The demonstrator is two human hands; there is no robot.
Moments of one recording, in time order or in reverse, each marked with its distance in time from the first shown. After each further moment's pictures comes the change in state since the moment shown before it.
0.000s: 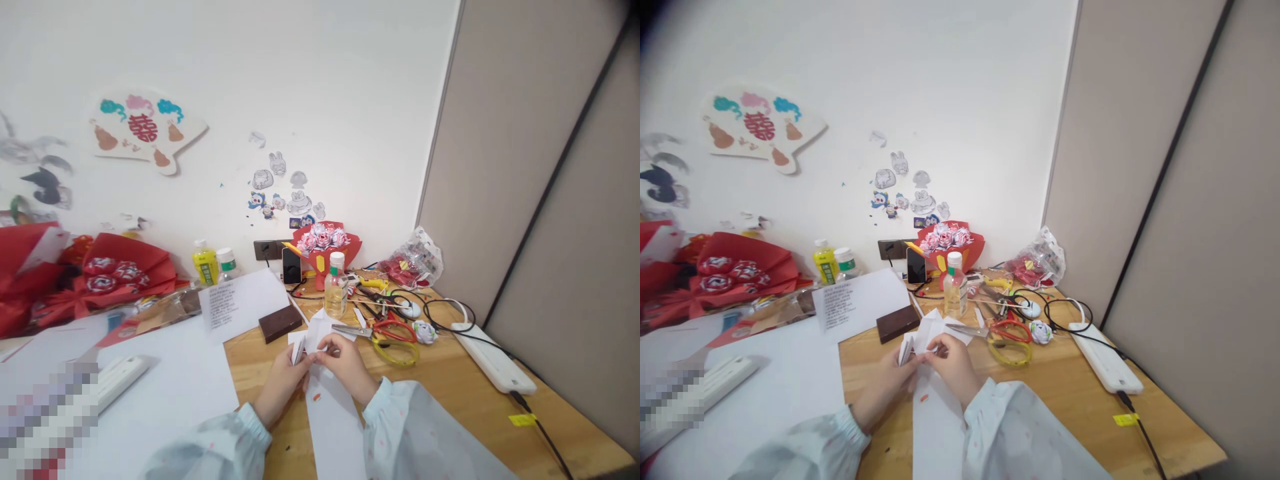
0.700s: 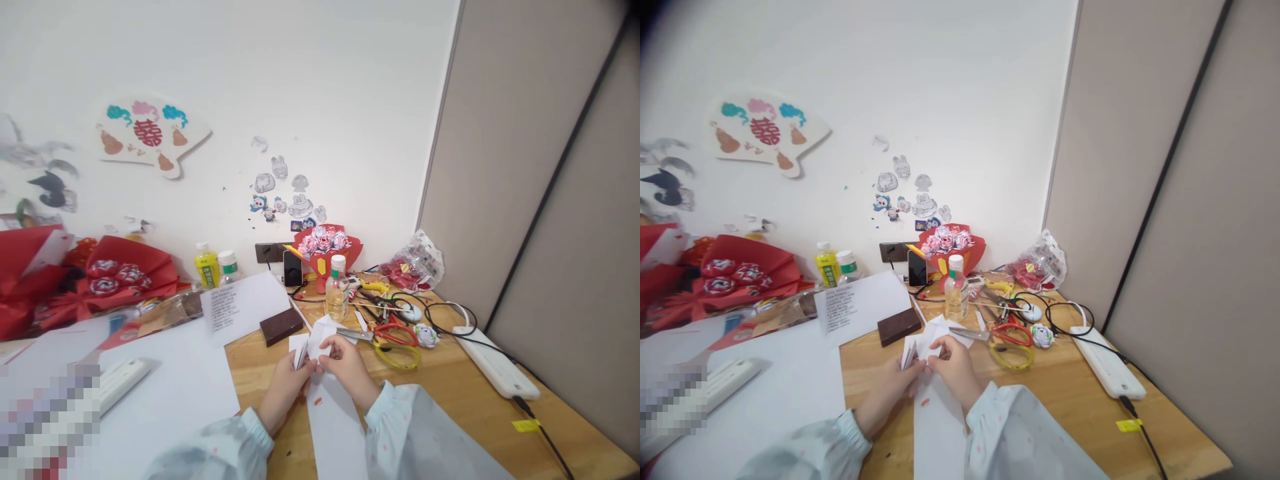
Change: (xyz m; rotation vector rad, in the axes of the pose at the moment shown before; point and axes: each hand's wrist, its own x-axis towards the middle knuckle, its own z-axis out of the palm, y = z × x) left_hand -0.006 0.007 0.003 -0.028 0.024 -0.070; right_hand 0.001 0.007 0.002 0.097 0.012 0.064
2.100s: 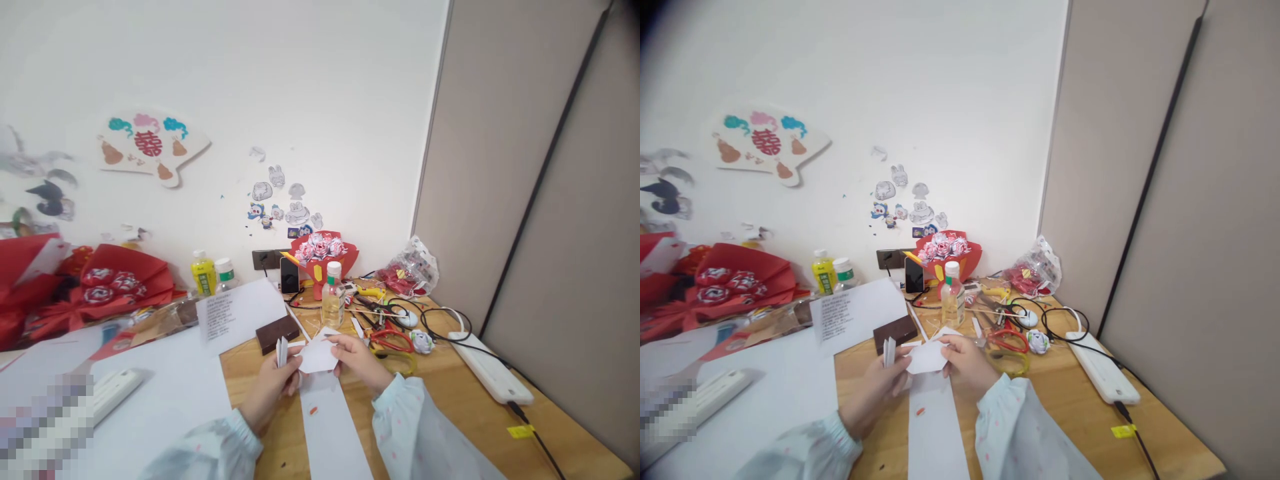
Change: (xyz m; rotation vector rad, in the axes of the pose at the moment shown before) left_hand 0.013 0.000 -0.021 -0.215 -0.124 0.036; right_hand 0.016 -0.013 -0.041 0.177 -0.332 0.024
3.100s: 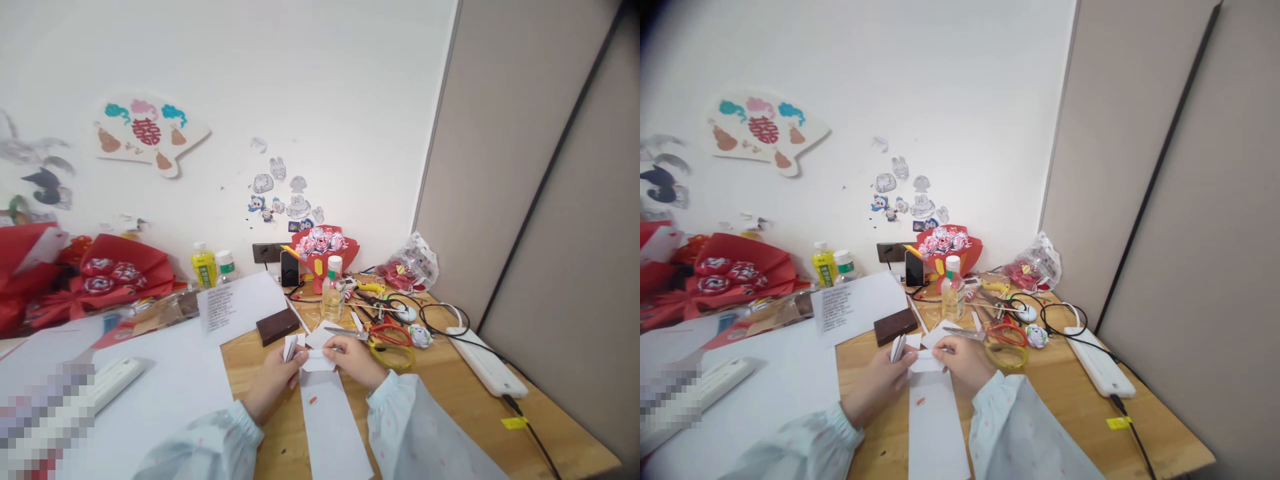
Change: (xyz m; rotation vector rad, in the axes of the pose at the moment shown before) left_hand -0.003 -0.002 0.002 0.239 0.039 0.049; right_hand -0.003 0.013 0.001 -0.282 0.003 -0.016
